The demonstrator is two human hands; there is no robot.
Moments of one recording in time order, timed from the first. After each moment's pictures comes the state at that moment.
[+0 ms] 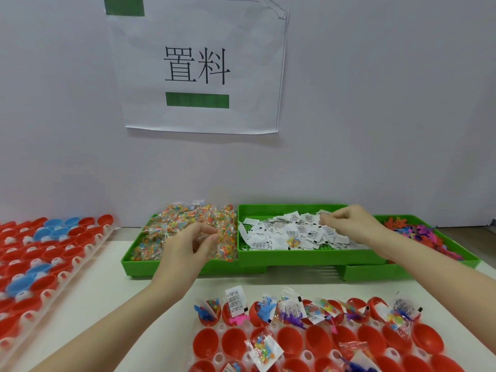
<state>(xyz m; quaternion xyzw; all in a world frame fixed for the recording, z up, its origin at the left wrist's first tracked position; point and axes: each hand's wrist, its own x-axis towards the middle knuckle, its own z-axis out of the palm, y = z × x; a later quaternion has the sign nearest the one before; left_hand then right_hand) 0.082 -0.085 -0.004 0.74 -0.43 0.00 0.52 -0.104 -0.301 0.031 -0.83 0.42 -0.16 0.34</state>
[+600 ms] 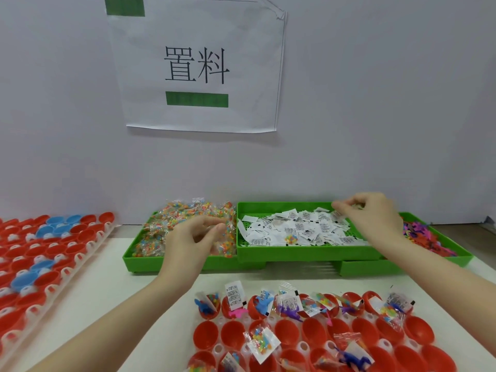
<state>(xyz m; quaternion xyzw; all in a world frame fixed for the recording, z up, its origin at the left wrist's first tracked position) 0.064 -0.084 0.013 0.71 -0.39 -0.04 0.58 -0.117 -0.285 0.039 -0.79 0.44 -0.38 0.20</state>
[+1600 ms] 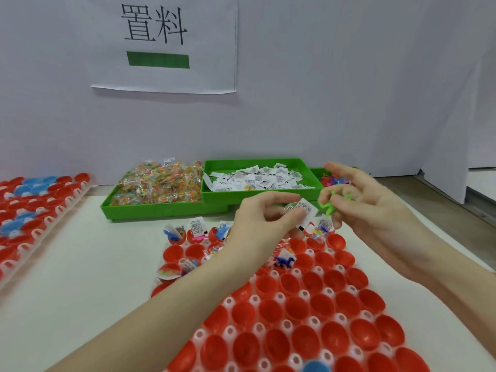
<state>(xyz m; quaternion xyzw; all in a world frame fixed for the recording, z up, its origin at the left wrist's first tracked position) -0.103 -0.076 0.038 0.58 -0.46 -0.31 0.60 -0.238 -0.159 0.059 -0.70 0.20 -0.33 0.60</state>
